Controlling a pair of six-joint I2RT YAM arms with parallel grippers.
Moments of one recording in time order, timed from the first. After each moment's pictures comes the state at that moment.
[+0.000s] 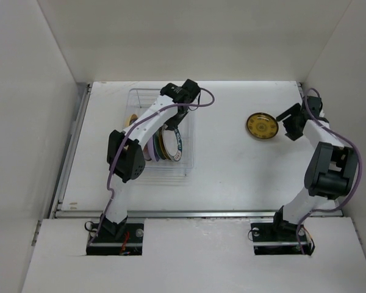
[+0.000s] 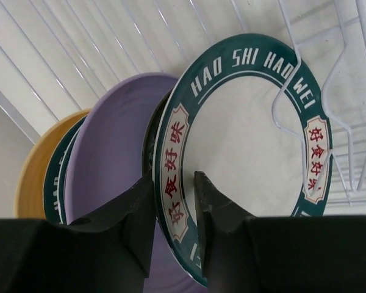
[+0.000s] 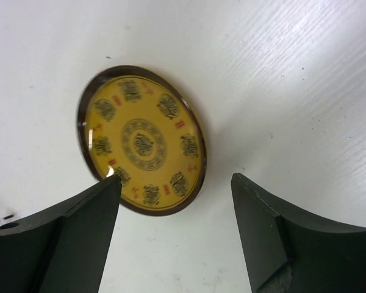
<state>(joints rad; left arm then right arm) -0.62 2.11 2.09 -1.30 -0.40 0.07 -0.27 1.72 1.18 -0.35 -0.03 0.75</state>
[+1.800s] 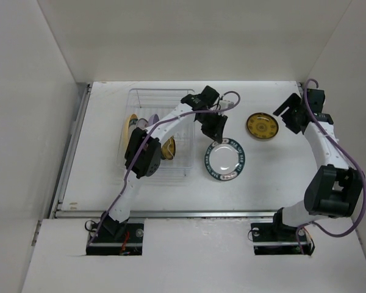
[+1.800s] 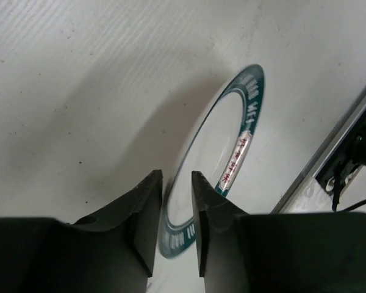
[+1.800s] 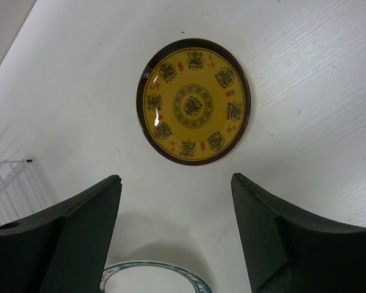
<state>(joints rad) -0.71 2.33 2.19 -0.94 0.51 -0.12 -0.18 1.48 1.23 -0.47 -0.02 0.62</state>
